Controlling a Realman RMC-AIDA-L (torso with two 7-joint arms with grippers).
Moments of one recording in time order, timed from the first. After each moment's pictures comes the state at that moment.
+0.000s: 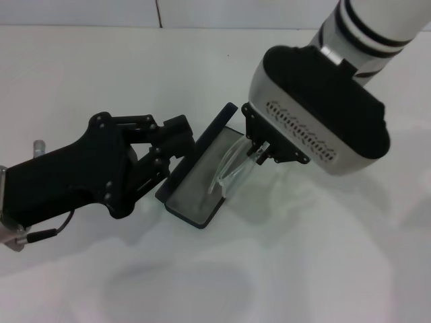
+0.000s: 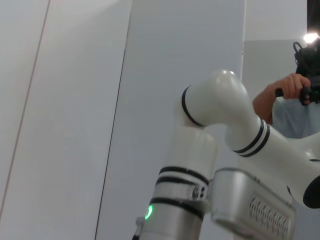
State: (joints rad) left arm -0.16 -2.09 1.23 0.87 1.19 1.78 -1.24; right arm 0.98 2.02 -1.68 -1.35 -2.37 -1.60 1.44
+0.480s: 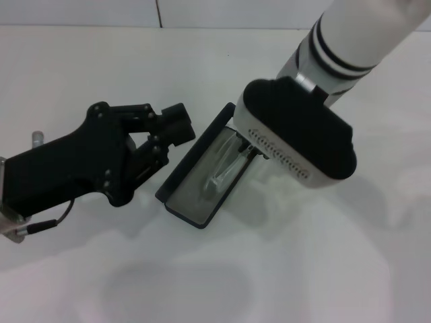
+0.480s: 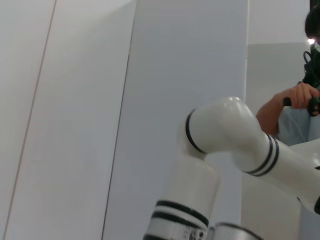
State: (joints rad) left arm -0.17 -2.09 1.22 0.87 1.17 1.77 -1.24; right arm 0.99 2.02 -1.82 -1.25 -2.42 -1.39 1.41
